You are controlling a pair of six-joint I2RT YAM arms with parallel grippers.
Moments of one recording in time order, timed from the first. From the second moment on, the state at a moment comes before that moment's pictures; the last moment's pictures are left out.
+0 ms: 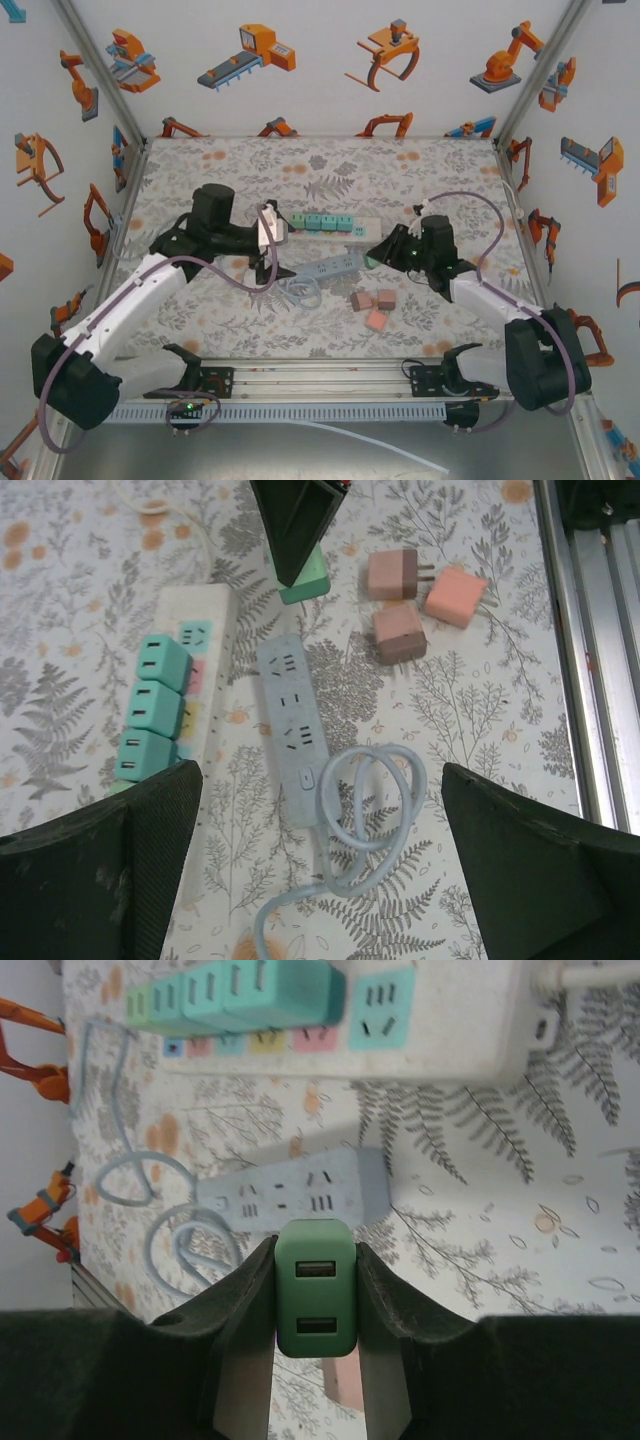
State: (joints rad) left arm -0.56 1.17 0.94 -0.44 0.83 0.78; right arm 0.31 1.24 0.49 0.12 -0.39 0.69
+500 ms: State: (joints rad) left arm -0.59 1.17 0.87 -0.38 0.80 0.78; right arm 0.31 1.38 0.46 0.15 -0.40 0.69
